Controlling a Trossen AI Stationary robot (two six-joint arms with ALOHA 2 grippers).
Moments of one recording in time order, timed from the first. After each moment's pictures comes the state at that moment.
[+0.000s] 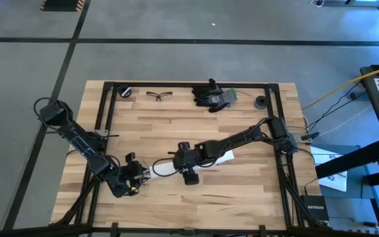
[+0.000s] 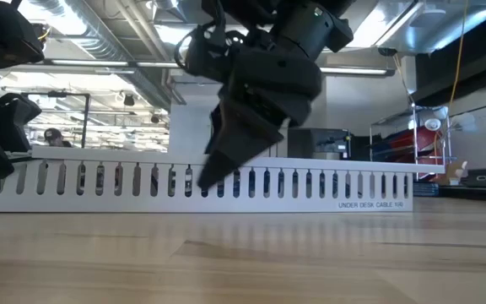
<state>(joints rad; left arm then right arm) -0.84 1.42 0.52 -0.20 -0.64 -0.92 0.21 2.11 1.45 -0.32 0.03 -0.05</state>
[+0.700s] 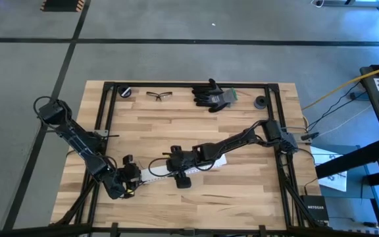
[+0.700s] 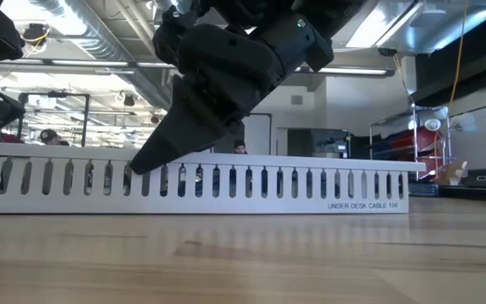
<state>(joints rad) -0.84 1.42 0.51 -0.18 -0.62 -0.90 0.21 2.21 1.47 -0.01 -0.05 0.00</state>
